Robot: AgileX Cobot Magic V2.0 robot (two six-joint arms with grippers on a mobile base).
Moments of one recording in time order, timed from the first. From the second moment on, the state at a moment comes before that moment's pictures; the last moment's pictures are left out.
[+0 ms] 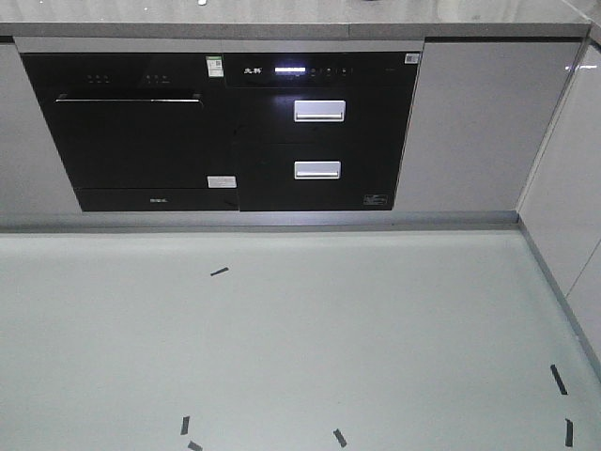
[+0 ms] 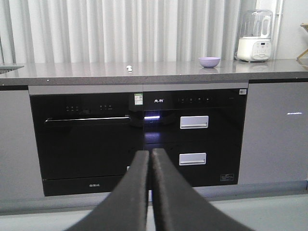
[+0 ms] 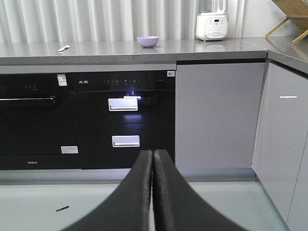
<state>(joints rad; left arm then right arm) -0.05 -0.01 0.02 0.02 0.04 -0.09 0.00 -0.01 0.03 -0.02 0.11 0.05</state>
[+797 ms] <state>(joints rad) -0.05 -0.01 0.02 0.02 0.04 -0.09 0.00 -0.01 0.03 -0.02 0.11 0.05</state>
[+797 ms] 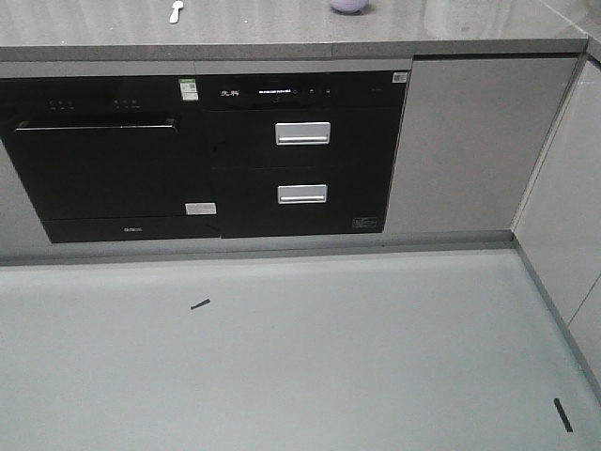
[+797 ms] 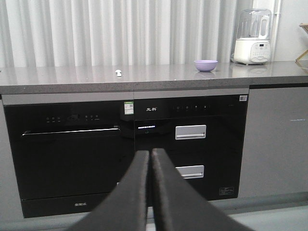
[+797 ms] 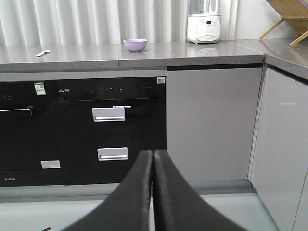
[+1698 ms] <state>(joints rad) -0.05 -0.01 0.02 0.02 0.04 -0.09 0.00 -0.01 0.03 -0.02 0.11 0.05</state>
